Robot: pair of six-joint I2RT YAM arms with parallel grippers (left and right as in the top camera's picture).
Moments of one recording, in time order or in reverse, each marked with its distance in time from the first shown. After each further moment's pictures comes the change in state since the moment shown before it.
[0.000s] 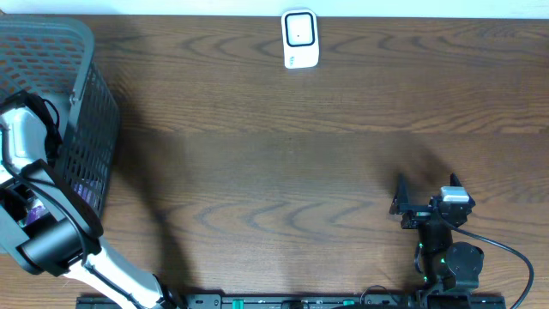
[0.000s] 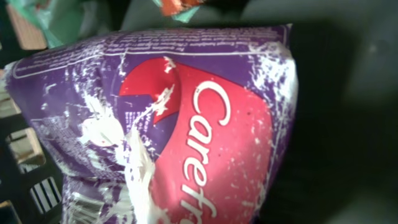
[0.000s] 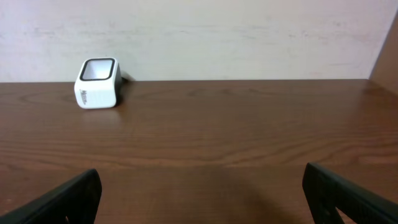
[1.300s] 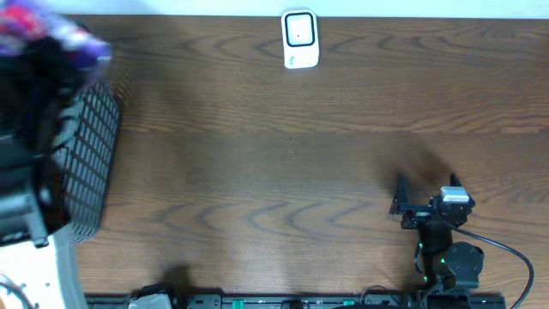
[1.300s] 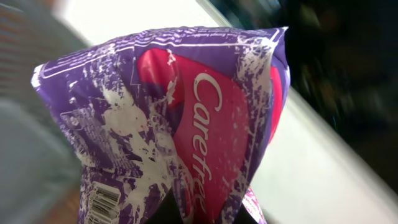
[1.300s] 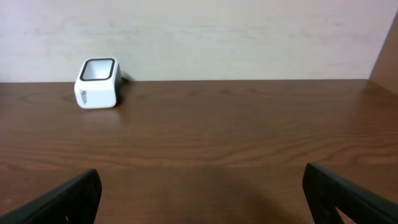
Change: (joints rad) left arm -0.383 -0.791 0.154 0.450 0.437 0.155; right arm 0.000 0.000 0.000 0.000 0.000 0.000
